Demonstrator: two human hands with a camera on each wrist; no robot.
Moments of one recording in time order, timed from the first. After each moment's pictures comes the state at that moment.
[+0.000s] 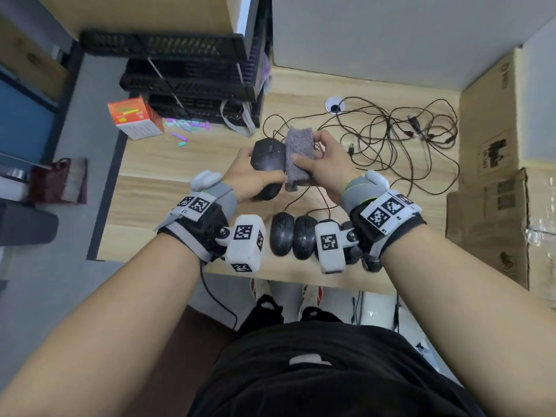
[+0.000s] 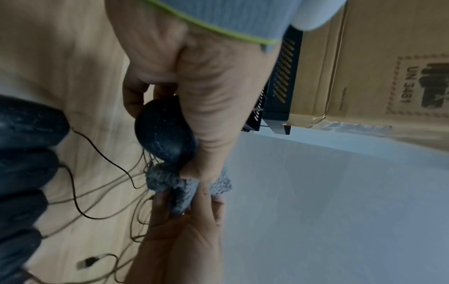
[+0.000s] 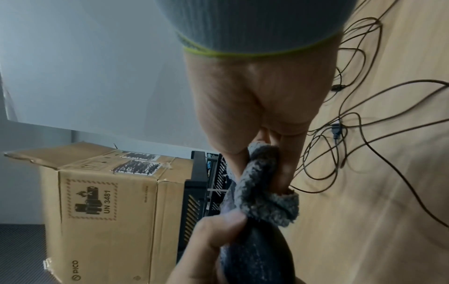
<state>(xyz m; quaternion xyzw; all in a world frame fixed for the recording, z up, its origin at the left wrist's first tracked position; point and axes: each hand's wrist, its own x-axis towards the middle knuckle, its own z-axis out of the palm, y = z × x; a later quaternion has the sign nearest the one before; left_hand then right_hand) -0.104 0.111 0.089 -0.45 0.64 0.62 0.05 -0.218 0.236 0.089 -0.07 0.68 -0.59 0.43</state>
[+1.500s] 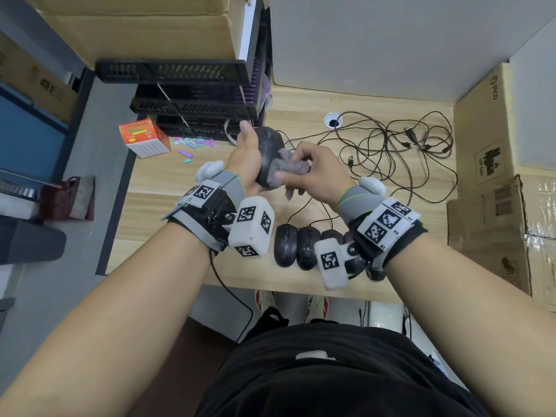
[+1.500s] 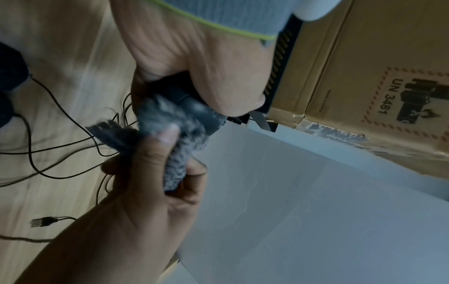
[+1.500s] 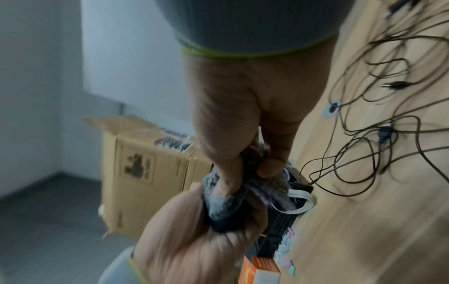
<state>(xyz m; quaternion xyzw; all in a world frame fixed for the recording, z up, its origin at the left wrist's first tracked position) -0.141 0.092 0.109 -0.49 0.48 0.73 -0.03 -0.212 0.228 0.107 -0.25 0.75 -0.51 0.34</state>
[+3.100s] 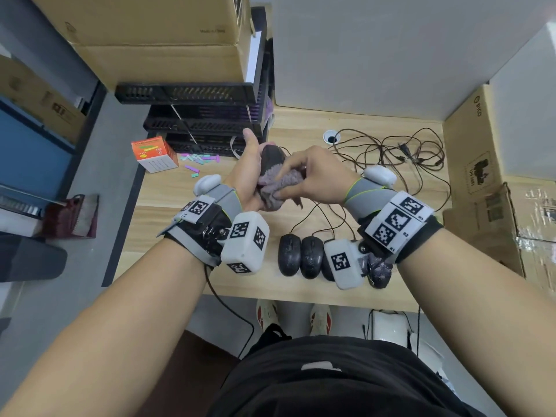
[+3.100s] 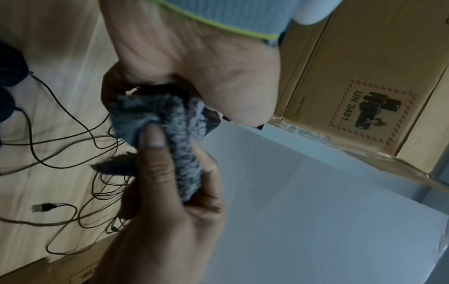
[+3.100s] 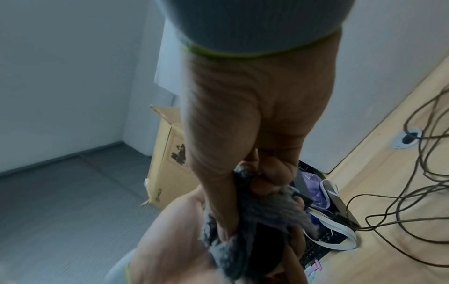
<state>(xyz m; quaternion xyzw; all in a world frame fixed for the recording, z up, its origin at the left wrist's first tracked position) -0.115 0.110 0.161 -0.37 0.43 0.82 -0.03 -0.208 0.225 0.163 -0.43 0.73 -0.41 0.35</state>
